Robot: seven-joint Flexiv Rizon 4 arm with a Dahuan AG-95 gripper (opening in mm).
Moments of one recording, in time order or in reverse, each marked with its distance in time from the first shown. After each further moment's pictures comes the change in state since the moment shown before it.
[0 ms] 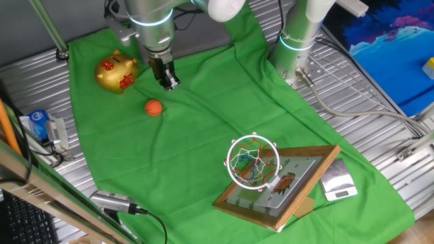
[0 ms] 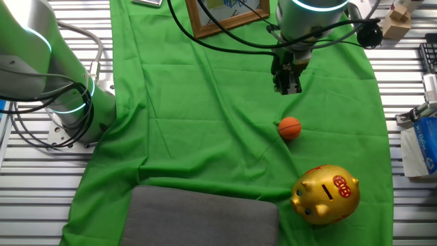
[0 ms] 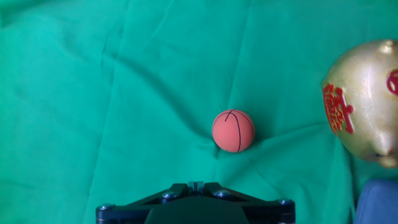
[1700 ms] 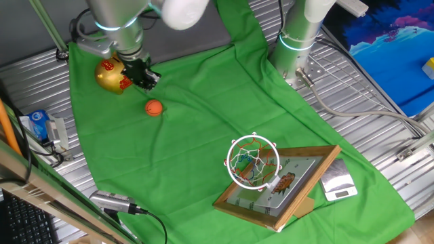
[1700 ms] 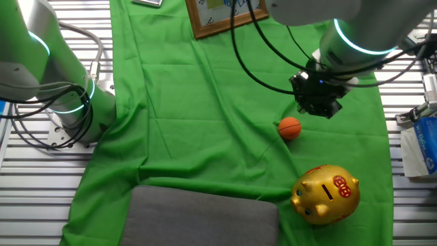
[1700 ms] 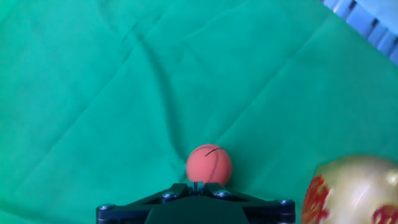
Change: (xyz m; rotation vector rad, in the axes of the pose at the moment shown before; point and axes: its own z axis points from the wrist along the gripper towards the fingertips) arm -0.052 -0.053 0.028 -0.043 0.047 -0.579
